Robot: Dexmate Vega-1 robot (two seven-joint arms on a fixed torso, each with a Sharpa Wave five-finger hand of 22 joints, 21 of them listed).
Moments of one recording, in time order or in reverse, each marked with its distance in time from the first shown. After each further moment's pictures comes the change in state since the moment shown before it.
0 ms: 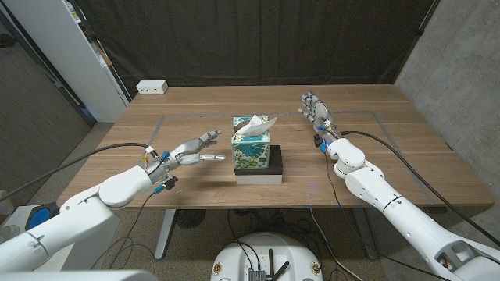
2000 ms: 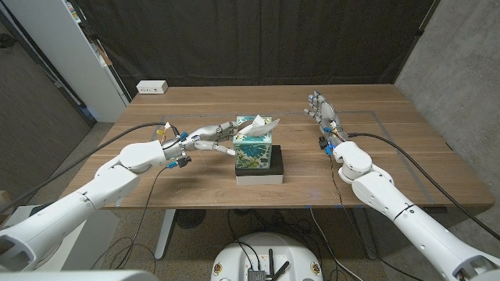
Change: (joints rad) left arm -0.419 -0.148 0.265 0.289 -0.216 -0.146 -0.447; left_hand 0.421 0.126 0.081 -0.013 -0.179 0.194 -0.071 0.241 0.016 0.349 -0.064 0.073 0.007 0.267 -0.046 0.017 0.000 0.243 0.077 -0.001 0.003; right arm -0.090 -0.049 0.042 -0.134 -0.025 -0.031 -0.085; right_hand 0.000 0.000 0.004 -0.004 0.000 0.002 0.009 0.000 0.000 0.005 0.005 0.000 0.000 0.011 0.000 0.000 -0.005 0.032 0.018 -0.011 0.000
